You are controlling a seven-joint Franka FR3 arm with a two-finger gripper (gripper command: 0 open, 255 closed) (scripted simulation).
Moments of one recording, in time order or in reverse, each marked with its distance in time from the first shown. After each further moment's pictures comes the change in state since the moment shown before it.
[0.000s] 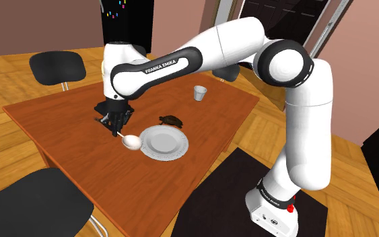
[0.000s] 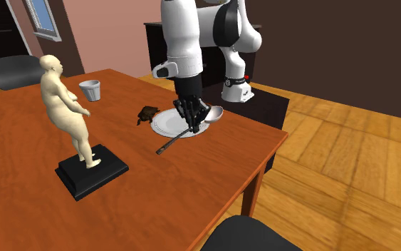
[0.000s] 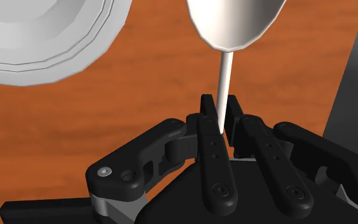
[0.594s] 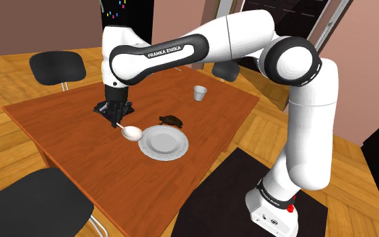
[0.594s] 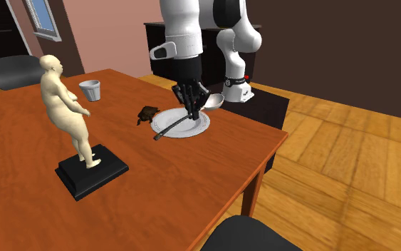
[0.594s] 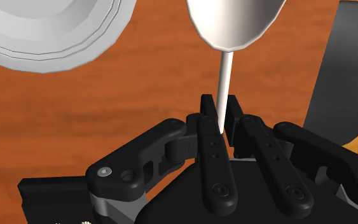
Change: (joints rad) arm -0.006 -0.047 0.008 0.050 0.013 -0.096 -0.002
